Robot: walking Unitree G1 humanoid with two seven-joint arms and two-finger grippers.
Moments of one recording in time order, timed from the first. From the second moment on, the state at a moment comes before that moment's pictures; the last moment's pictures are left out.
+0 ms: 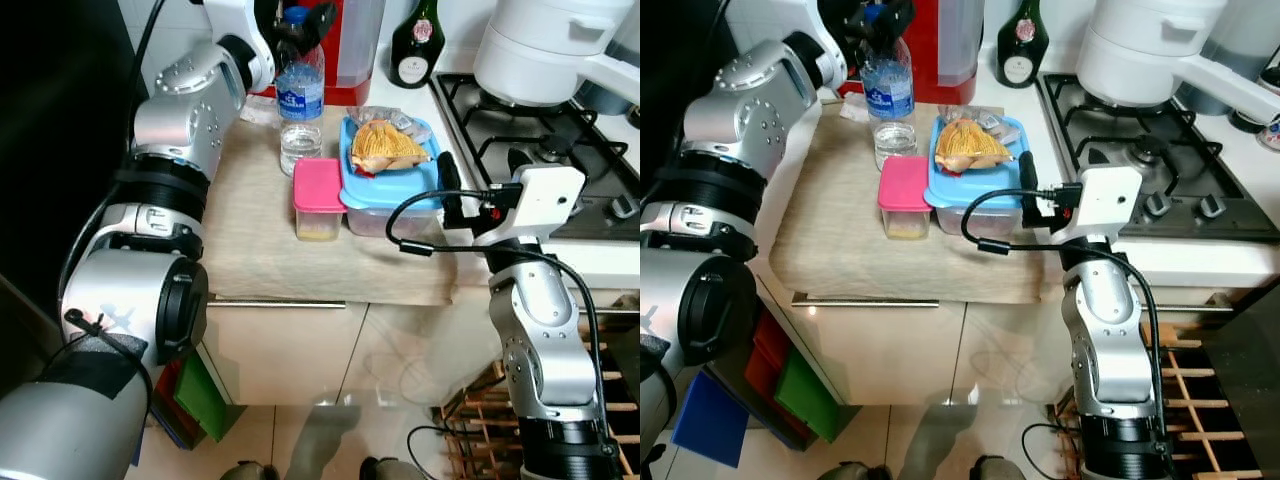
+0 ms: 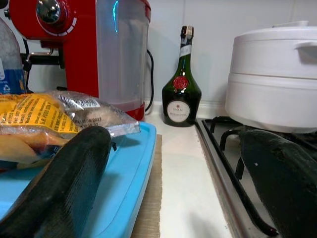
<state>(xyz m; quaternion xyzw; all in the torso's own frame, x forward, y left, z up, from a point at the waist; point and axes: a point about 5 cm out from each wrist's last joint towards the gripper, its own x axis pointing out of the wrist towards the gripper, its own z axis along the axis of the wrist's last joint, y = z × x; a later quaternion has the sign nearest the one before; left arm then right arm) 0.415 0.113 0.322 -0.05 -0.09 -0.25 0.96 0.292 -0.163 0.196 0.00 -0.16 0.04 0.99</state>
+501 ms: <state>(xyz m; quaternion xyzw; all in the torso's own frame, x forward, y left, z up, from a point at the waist) 0.418 0.112 0.312 -0.05 -0.08 -0.23 0.97 0.292 -0.161 0.197 0.00 -0.16 0.04 0.99</state>
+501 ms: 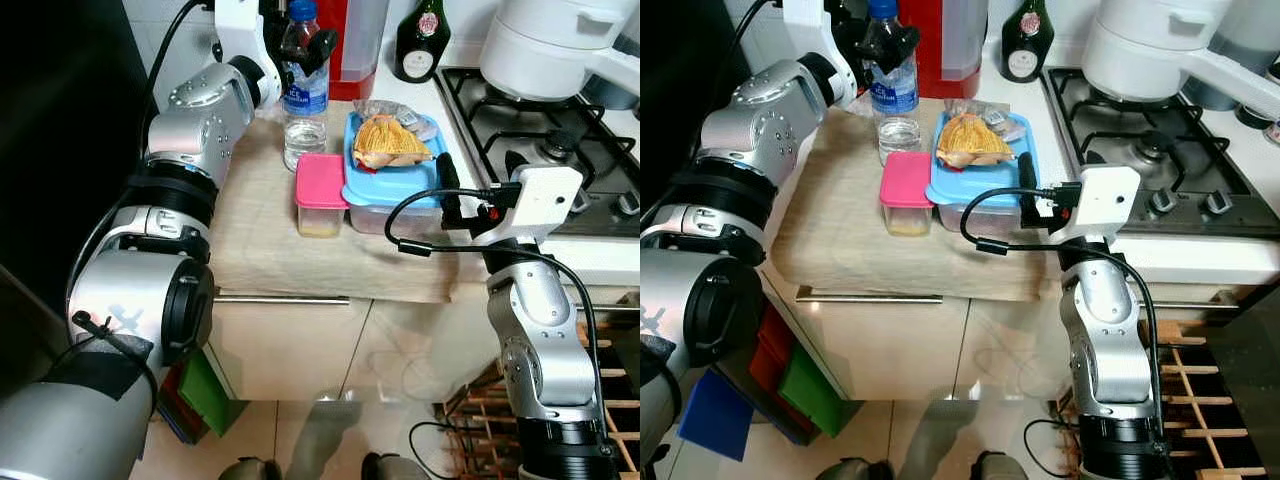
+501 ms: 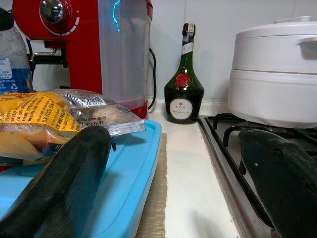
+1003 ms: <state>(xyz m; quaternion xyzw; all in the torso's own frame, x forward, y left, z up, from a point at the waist) 0.420 0.114 0.309 -0.05 -0.09 -0.23 0.97 0.291 -0.161 0.198 0.00 -0.16 0.04 0.99</state>
